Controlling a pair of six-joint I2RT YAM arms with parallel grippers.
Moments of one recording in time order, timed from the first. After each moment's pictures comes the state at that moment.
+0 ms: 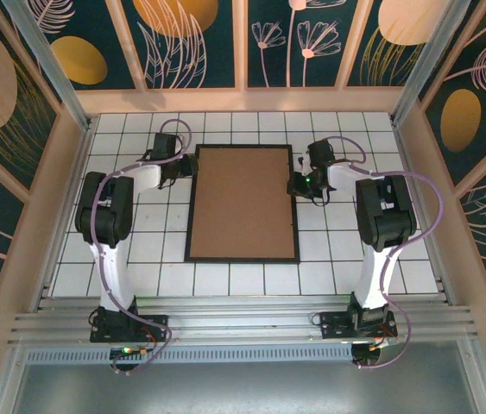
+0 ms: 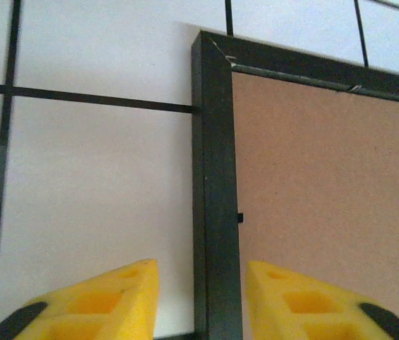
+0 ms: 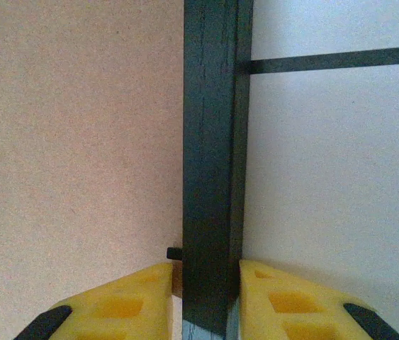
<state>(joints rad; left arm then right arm) -0.20 2.09 1.35 -0.08 0.19 -0.36 0.24 1.97 1.24 -0.42 -0.34 0.31</state>
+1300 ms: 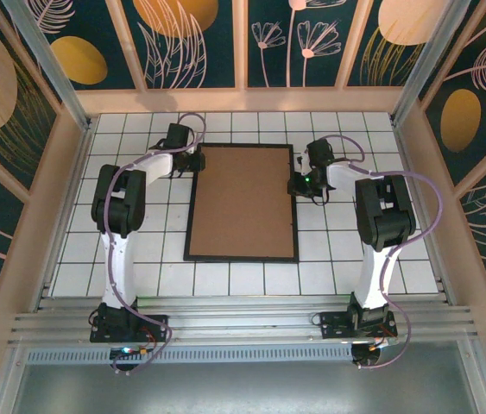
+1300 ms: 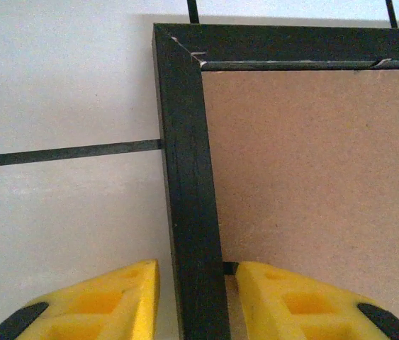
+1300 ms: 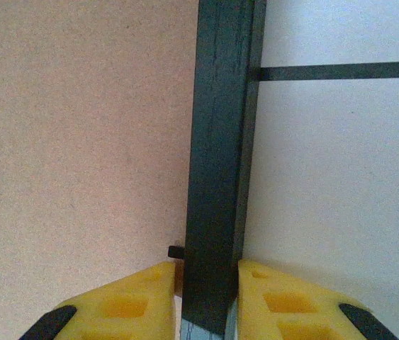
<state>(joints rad) -0.25 2.25 1.61 -0.30 0.12 -0.21 0.25 1.97 1.26 -0.44 -0.32 0.27</state>
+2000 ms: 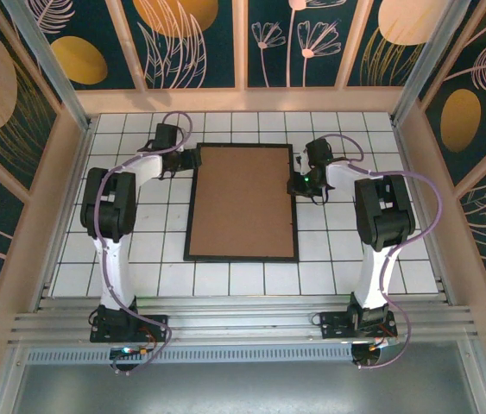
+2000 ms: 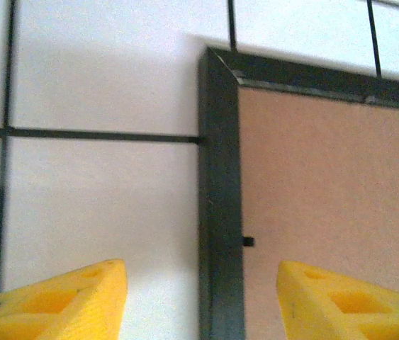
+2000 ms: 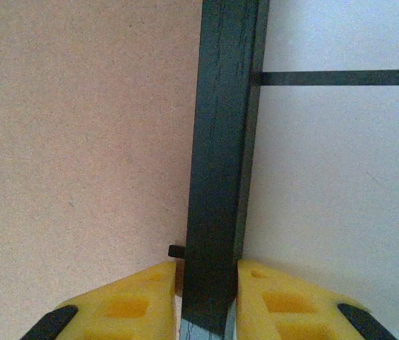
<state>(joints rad) -0.18 2.15 1.50 -0.22 0.18 -0.34 0.25 1.97 1.27 -0.44 -0.30 0.26</state>
